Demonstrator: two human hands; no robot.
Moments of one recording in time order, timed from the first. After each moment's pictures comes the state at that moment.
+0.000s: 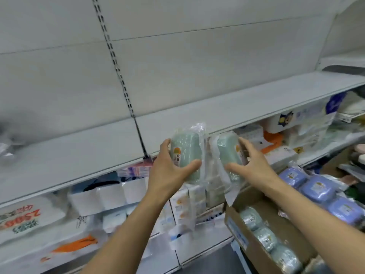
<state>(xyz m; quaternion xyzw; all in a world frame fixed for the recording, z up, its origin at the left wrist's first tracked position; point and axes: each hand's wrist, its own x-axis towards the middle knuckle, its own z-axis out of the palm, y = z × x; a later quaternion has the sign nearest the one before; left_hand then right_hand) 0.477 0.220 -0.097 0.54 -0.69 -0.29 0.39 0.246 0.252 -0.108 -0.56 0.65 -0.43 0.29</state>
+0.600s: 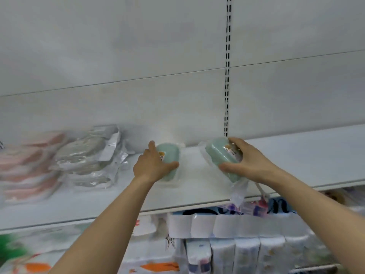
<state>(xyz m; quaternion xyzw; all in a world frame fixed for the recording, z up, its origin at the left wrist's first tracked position) 0.799 0.083 -0.047 0.77 -0.59 -0.08 0.24 0.519 0.096 -0.032 -0.73 0.53 -0.32 0.28</state>
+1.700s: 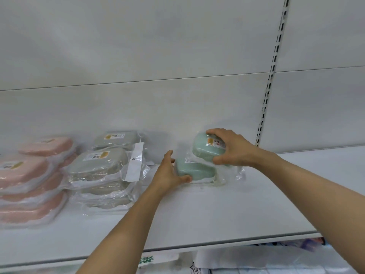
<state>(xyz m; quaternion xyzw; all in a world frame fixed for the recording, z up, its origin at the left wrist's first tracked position) 0.883 0.011 -0.088 0.64 -0.60 -0.31 0.37 0.655 -0.012 0.002 -0.83 0.49 -0.21 0.16</state>
